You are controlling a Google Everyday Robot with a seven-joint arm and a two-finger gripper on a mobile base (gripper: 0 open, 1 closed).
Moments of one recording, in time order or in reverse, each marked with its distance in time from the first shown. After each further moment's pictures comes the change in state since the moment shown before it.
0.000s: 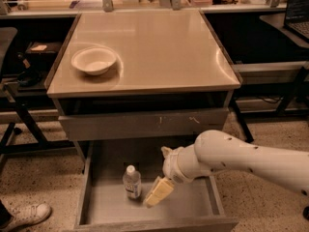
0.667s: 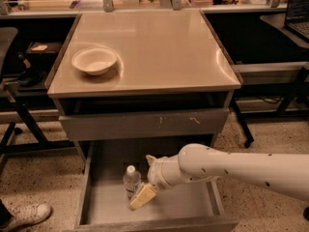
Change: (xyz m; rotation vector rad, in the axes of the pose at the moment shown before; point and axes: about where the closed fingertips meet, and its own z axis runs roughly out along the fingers) arm -0.007 0.005 0.085 -0.058 -0.119 0.023
